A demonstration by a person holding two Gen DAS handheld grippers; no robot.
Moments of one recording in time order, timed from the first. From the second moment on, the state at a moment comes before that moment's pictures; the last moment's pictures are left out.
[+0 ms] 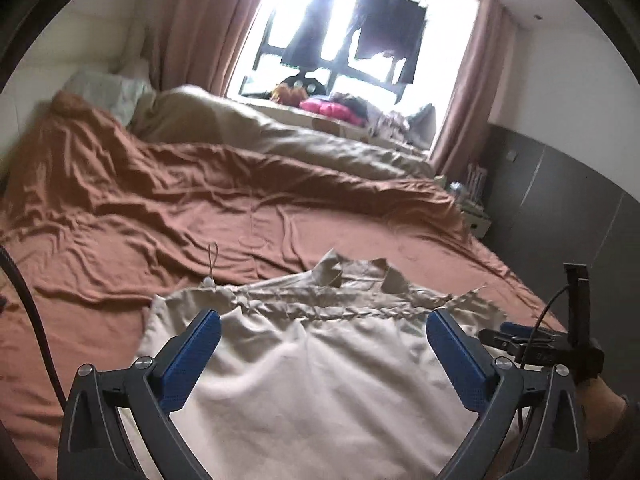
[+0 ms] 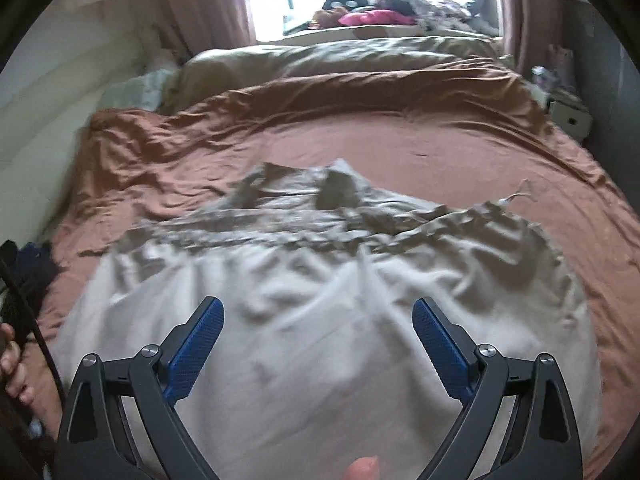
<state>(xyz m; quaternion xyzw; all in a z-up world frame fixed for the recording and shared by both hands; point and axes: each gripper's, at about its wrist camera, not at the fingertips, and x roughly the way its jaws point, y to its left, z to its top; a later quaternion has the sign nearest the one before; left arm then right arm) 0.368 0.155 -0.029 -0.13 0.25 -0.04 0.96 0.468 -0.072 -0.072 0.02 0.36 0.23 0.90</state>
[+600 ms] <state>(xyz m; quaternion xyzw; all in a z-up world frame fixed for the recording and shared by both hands) 0.249 0.175 -0.036 -0.17 0.28 -0.03 0.94 0.384 -0.075 -0.074 -0.03 0.38 0.23 0.90</state>
